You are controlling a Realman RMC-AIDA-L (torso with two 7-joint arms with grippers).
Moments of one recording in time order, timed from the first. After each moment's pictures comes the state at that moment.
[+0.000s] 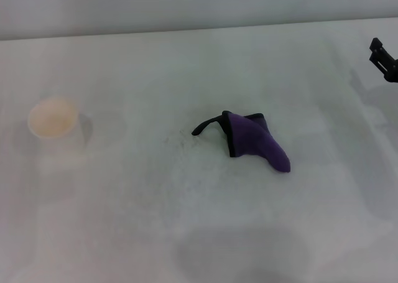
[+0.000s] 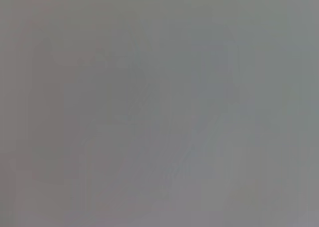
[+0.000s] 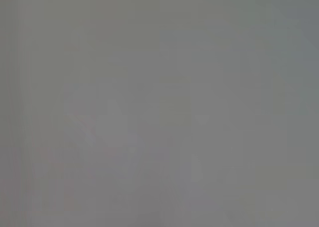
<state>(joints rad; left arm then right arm) -0.41 -2.08 1.06 0.11 -2.92 -1.16 2.73 0.38 2.03 2.20 0.16 -0.61 1.02 -2.69</state>
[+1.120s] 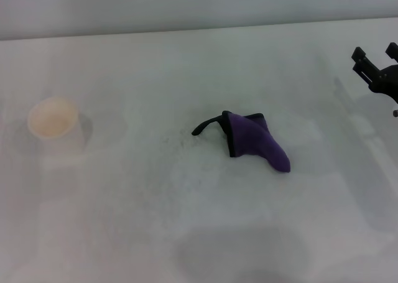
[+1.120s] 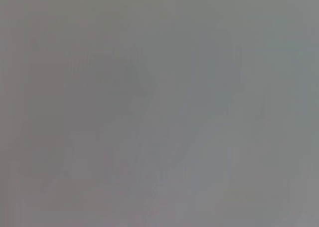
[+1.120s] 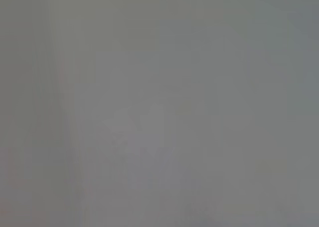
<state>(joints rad) -0.43 -2.08 1.06 0.10 -2.92 -1.14 2.73 0.38 2.03 2.15 0.08 -0.62 1.14 -2.61</state>
